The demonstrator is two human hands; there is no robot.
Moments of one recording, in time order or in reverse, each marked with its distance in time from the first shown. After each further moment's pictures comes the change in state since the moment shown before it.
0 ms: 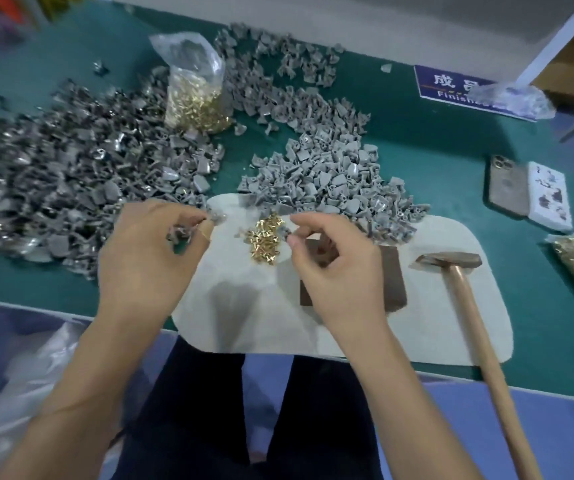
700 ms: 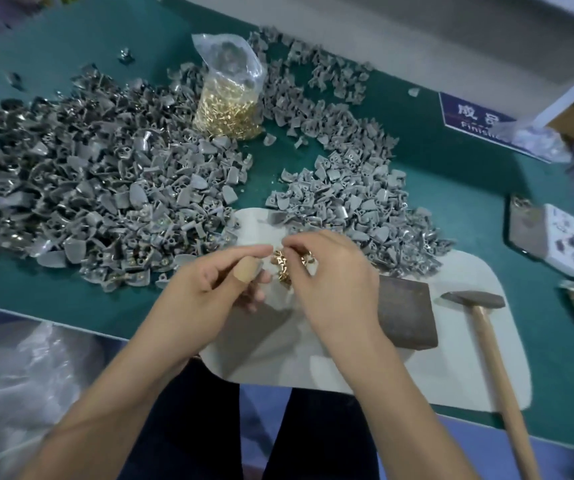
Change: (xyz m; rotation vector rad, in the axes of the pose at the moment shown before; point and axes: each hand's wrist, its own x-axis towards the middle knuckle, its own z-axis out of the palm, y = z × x) left_hand -0.013 0.003 0.008 -1.011 -0.412 -0.365; right_hand 0.028 -0.016 0.045 -0.558 -0.180 -0.056
